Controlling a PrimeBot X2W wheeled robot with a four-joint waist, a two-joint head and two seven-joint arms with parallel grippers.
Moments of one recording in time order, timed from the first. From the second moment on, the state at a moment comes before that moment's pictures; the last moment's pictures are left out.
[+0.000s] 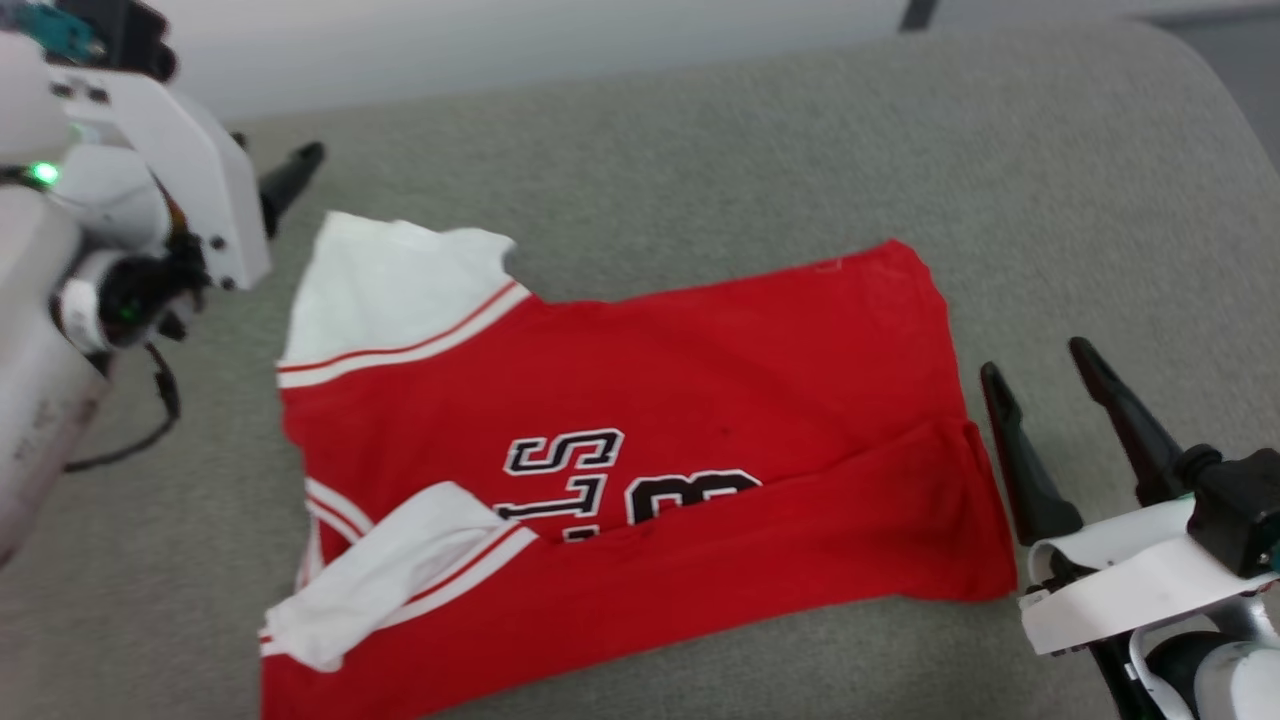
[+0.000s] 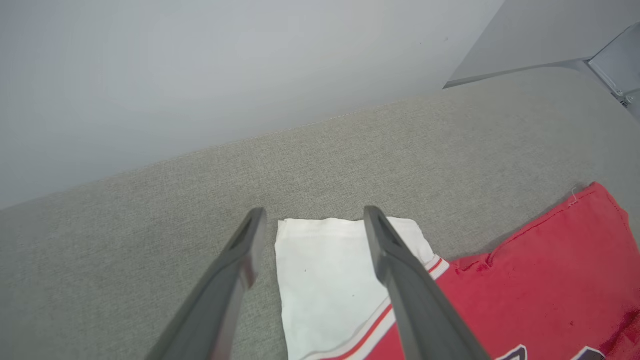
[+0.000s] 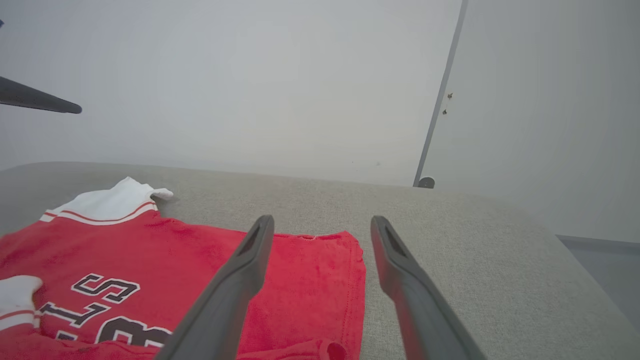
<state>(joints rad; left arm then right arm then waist) -1.18 0.72 -0.97 0.60 -1.21 0.01 0.35 -0.13 -0.19 0.11 -0.18 0.23 0.13 0.01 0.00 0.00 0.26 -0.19</state>
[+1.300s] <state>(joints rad) -1.33 0.61 -1.04 1.01 -1.23 -0.09 0.62 -0.31 -0.21 0.15 -0.14 0.35 0.13 0.23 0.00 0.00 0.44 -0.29</state>
